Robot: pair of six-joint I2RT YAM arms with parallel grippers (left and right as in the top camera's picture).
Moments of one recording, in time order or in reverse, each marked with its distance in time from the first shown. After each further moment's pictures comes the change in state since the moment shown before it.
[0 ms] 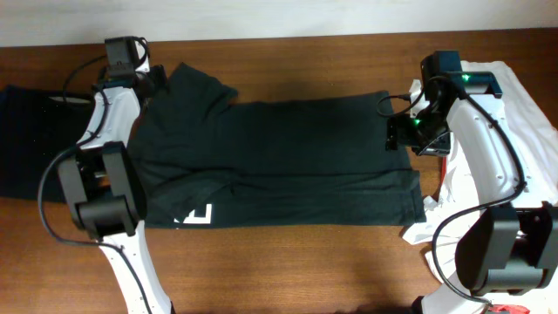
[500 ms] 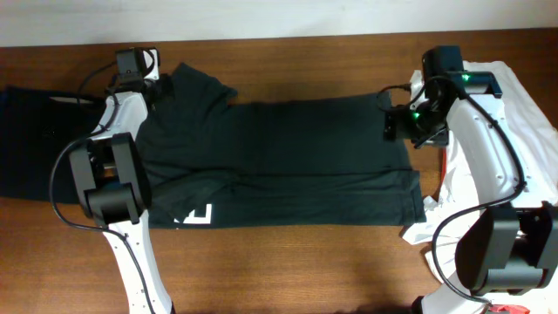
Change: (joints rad) left arm 0.000 0.141 0.053 0.039 0.071 0.042; right arm 0.000 0.000 0.000 0.131 -0.003 0.000
